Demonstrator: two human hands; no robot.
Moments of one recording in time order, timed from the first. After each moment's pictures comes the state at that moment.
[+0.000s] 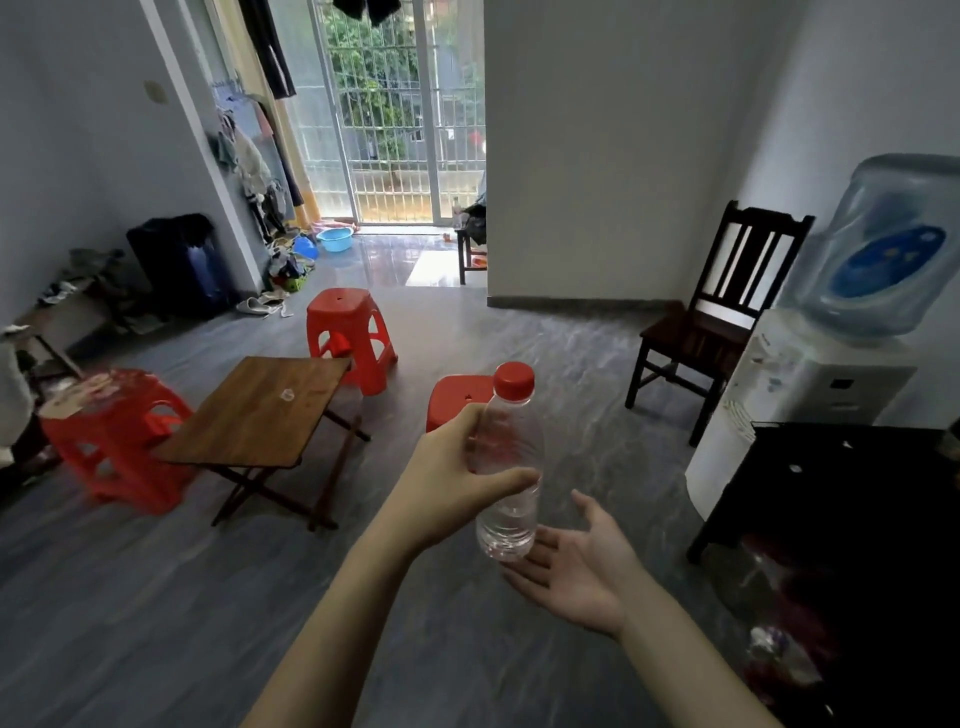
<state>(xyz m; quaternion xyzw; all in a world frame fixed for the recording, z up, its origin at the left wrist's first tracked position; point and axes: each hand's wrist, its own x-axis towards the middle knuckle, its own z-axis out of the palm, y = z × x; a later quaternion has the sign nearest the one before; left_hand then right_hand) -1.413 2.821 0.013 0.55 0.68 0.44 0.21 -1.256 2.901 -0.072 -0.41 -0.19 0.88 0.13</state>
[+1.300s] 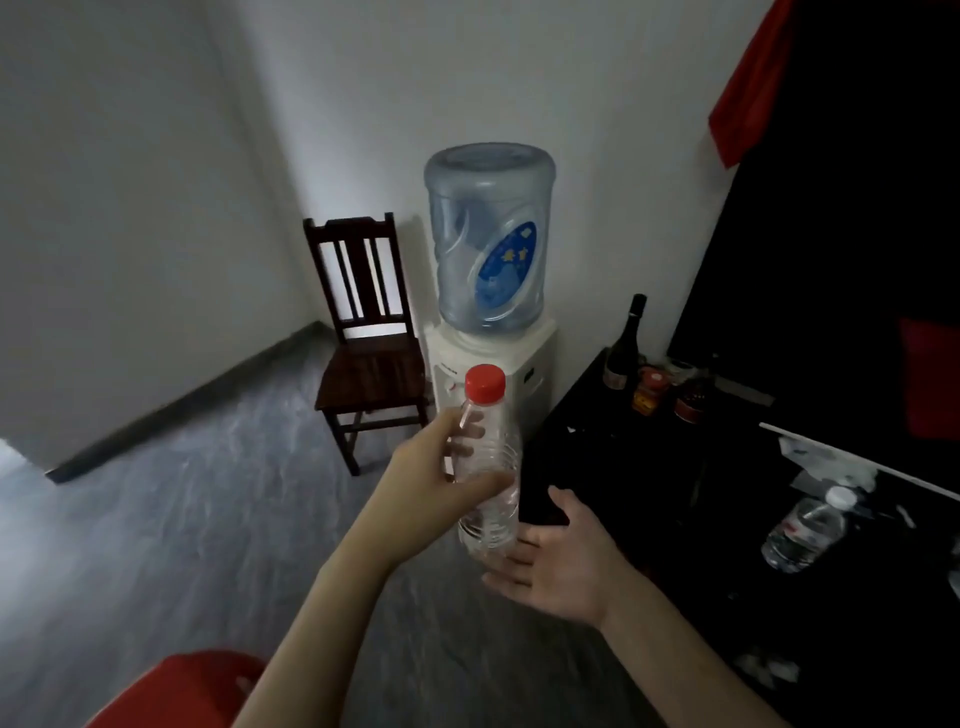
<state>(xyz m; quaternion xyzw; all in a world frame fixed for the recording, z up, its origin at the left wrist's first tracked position) -1.330 3.401 0.002 0.80 0.38 0.26 0.38 -1.173 3.312 -0.066 -0.45 0.05 0.74 0.50</state>
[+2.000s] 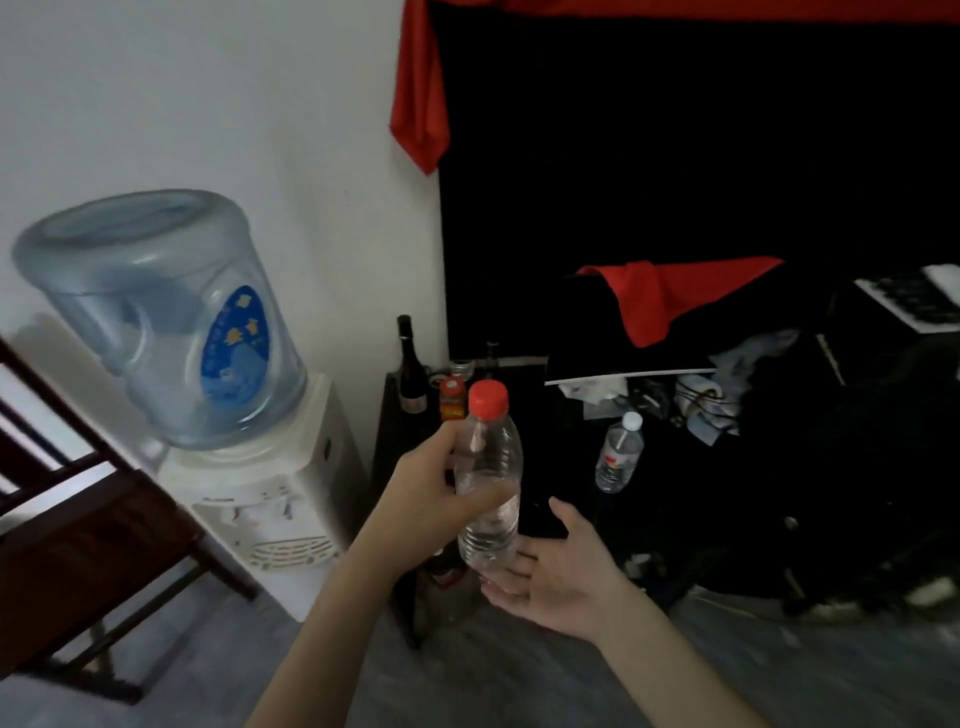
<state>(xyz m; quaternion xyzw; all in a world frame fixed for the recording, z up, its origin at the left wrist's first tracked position) -1.152 3.490 -0.014 0.87 0.06 0.09 0.48 -1.095 3.318 -0.084 -0.38 0.23 0.51 0.73</state>
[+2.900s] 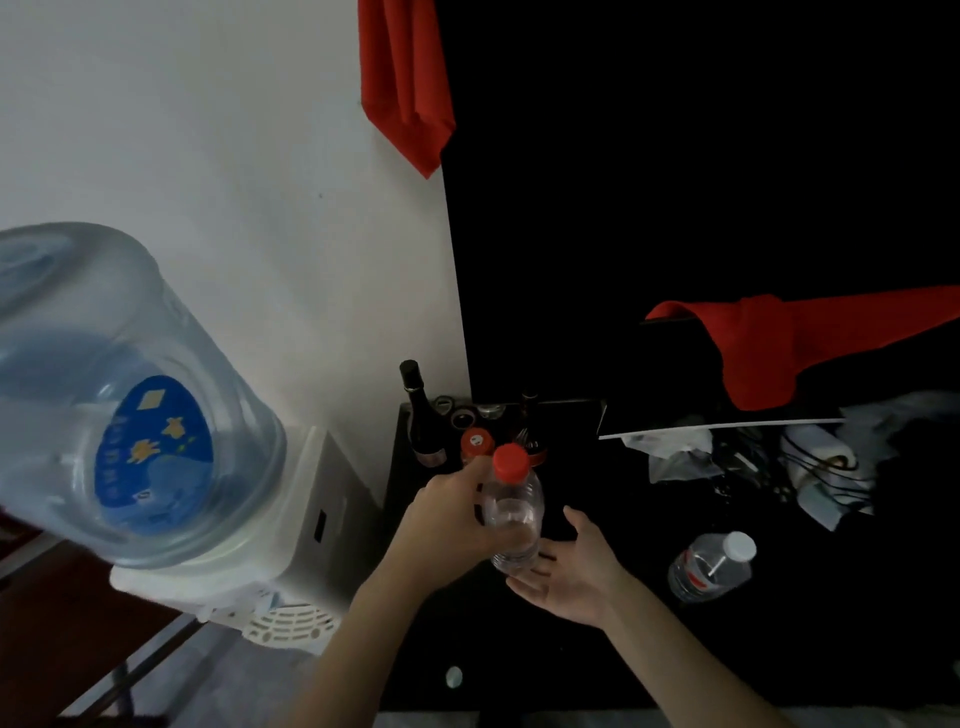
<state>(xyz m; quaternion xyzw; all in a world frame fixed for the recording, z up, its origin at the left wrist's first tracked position) -0.927 3.596 -0.097 0.91 0.07 0.00 0.40 -0.849 3.427 -0.189 -0.37 0.28 0.54 0.70</state>
